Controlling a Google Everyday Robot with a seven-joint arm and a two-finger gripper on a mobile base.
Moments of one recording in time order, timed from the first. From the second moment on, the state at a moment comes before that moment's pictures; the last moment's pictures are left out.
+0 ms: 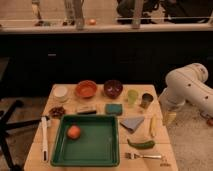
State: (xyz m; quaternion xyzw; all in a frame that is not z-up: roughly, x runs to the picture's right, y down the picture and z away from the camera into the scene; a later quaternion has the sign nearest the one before) arm 0.287 0.112 0.683 -0.28 0.02 0.02 0.96
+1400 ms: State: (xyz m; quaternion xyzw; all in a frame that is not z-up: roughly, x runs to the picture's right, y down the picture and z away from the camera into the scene) arm 0.136 0.058 0.710 -0.20 -0.12 0.07 0.97
